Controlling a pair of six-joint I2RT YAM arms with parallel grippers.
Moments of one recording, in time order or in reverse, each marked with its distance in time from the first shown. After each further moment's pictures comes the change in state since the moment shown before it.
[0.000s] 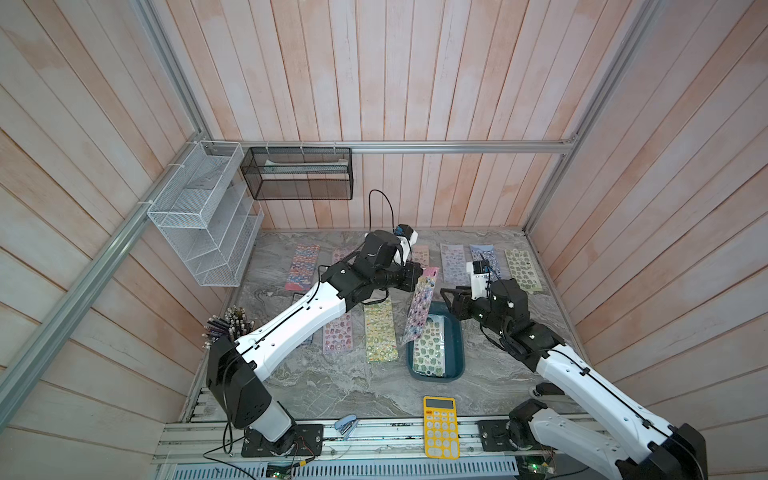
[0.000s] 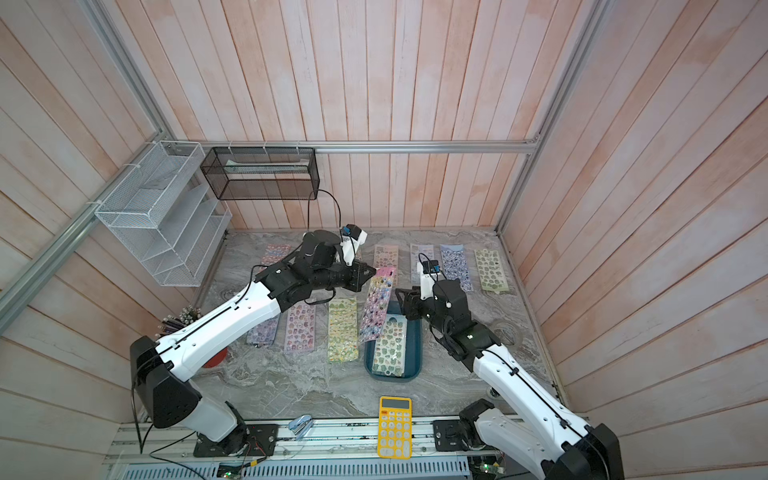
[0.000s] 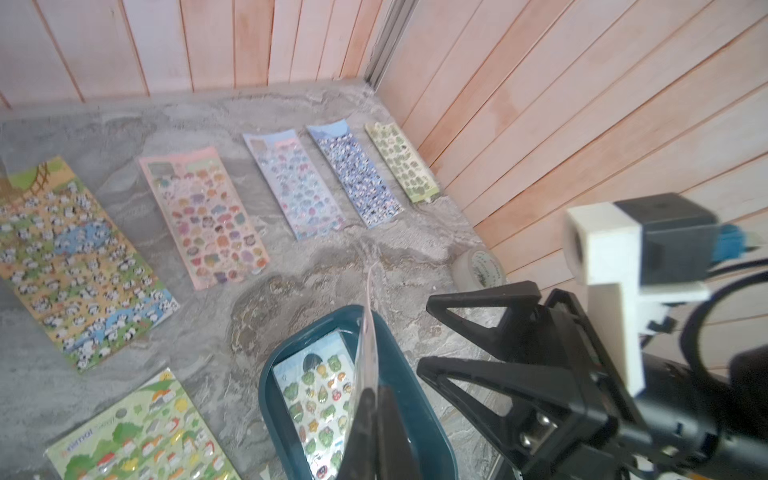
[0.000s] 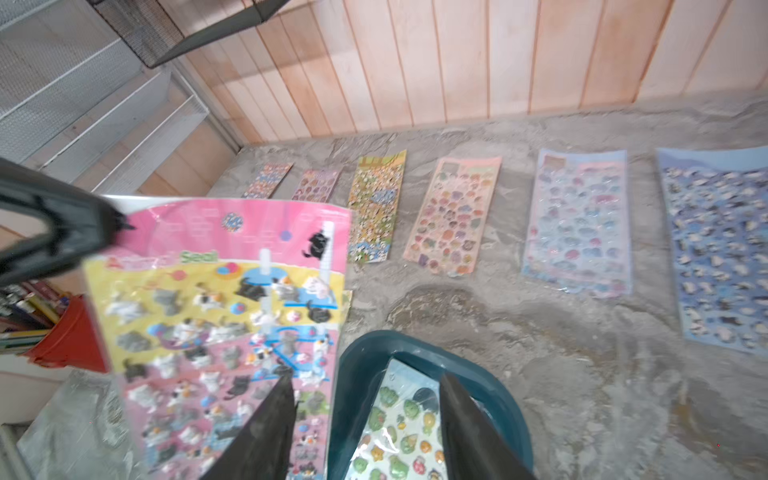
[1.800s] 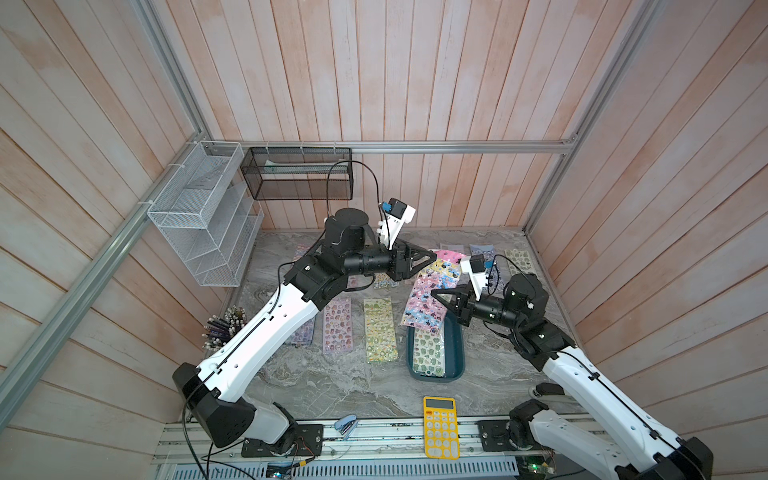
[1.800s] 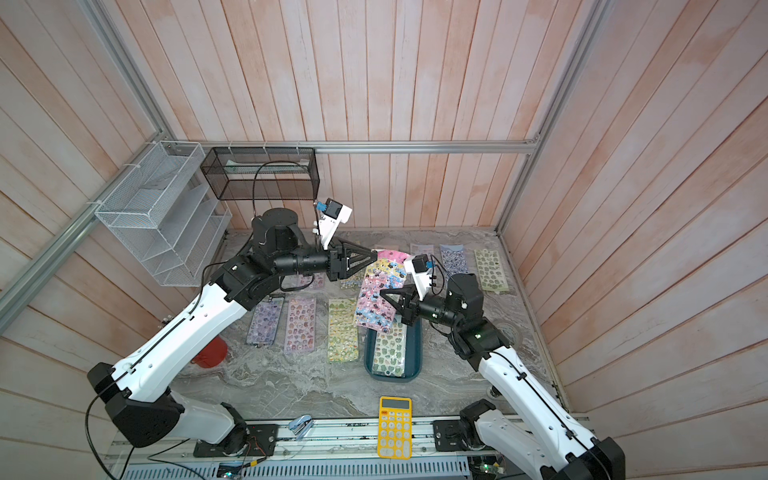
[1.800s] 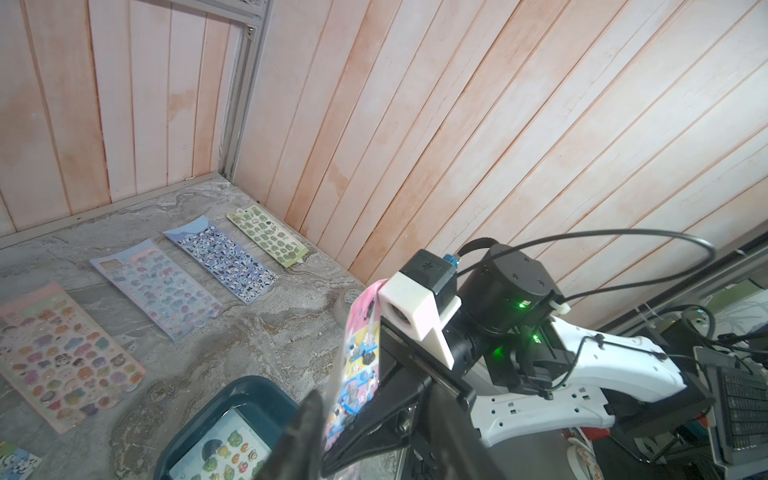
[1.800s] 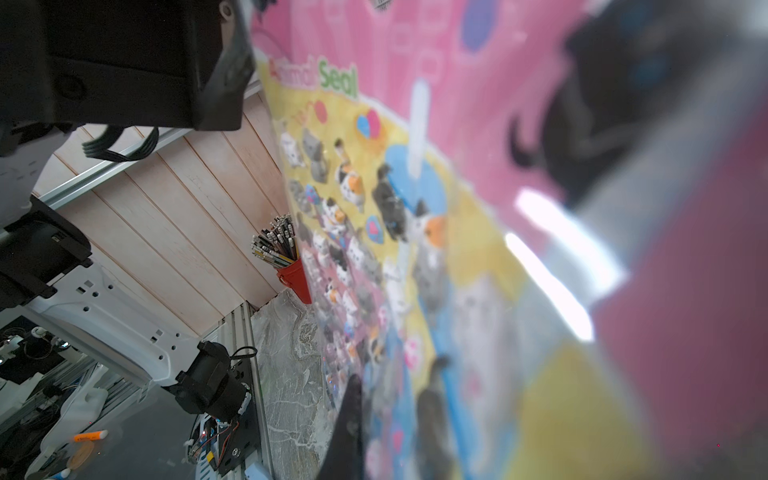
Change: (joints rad) left arm 0.070 -0.134 0.084 0.074 0.370 0.015; right arm -0.053 -0.012 0.043 0.180 -0.654 -0.031
